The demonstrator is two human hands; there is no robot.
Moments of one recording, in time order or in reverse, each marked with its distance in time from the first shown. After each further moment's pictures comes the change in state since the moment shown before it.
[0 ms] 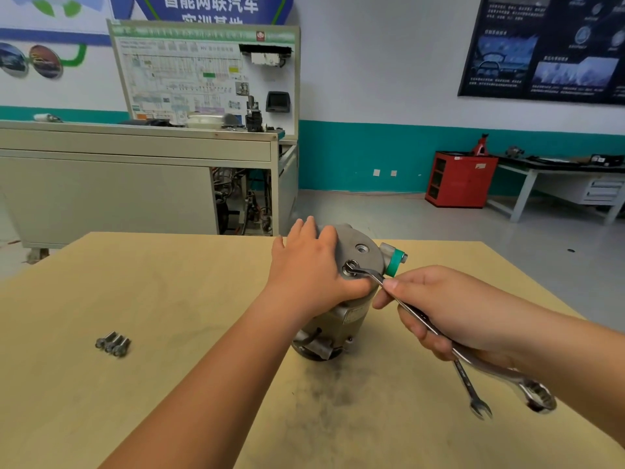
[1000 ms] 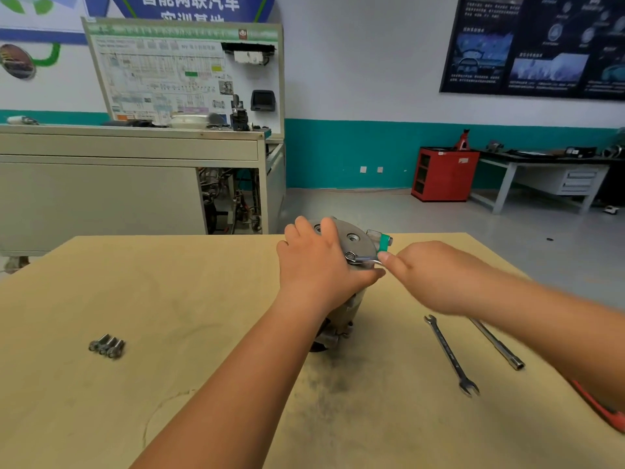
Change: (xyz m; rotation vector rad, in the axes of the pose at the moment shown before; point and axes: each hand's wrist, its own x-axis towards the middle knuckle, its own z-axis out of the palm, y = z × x) left_hand 0.003 0.019 0.020 0.134 0.211 -0.077; right_hand 0.024 -0.001 -0.012 -1.092 0.247 -0.008
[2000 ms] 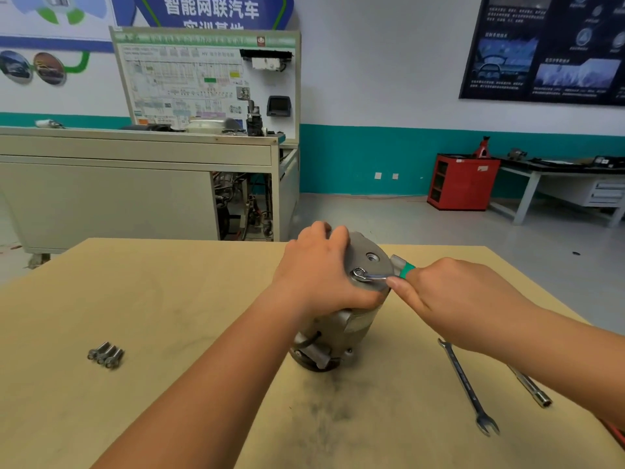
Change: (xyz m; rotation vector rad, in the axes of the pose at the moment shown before) left_hand 0.022 -0.018 -0.001 -0.258 -0.126 0.221; right_hand 0.018 0.023 0.015 -0.317 0.251 -0.255
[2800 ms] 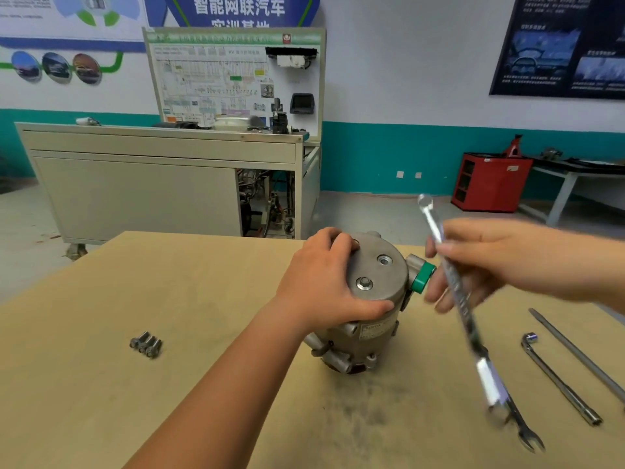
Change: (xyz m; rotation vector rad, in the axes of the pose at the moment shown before) left_hand -0.028 -0.034 -0.011 -0.135 0.070 0.005; right_hand 0.019 0.016 -0.049 1.255 -0.344 0.059
